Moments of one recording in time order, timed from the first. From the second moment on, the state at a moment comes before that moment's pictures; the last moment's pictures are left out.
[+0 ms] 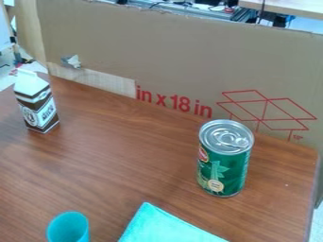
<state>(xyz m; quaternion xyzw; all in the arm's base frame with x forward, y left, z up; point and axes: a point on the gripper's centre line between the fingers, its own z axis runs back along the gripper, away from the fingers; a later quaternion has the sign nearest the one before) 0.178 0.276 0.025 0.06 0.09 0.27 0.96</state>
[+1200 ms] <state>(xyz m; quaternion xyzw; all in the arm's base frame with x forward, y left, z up) 0.181 0.130 0.127 0.06 -0.04 0.01 1.00</state>
